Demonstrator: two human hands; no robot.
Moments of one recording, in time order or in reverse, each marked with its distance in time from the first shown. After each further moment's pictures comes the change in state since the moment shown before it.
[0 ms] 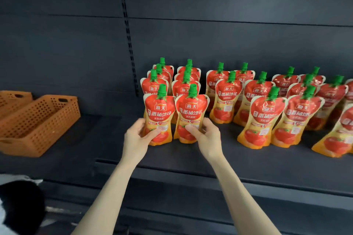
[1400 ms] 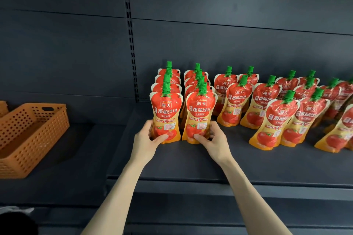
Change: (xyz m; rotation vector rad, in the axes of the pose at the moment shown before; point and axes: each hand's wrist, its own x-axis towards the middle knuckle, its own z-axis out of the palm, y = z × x) left_hand 0.050 -0.038 -0.026 0.172 -0.174 0.040; right_hand 0.011 0.015 0.027 -0.280 0.036 0.002
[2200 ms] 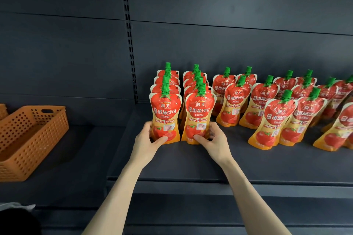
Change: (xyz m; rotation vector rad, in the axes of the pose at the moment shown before) left_hand 0.001 -0.004 -0.001 -0.006 -0.039 -0.049; right_hand -0.004 -0.006 -0.001 -0.005 0.012 0.014
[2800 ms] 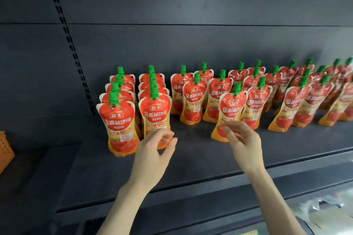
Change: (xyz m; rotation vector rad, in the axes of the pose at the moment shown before) left_hand -0.043 0.088 0.071 0.111 -0.077 0.496; right_hand -0.052 -0.007 -0.128 -0.025 0.446 -0.046
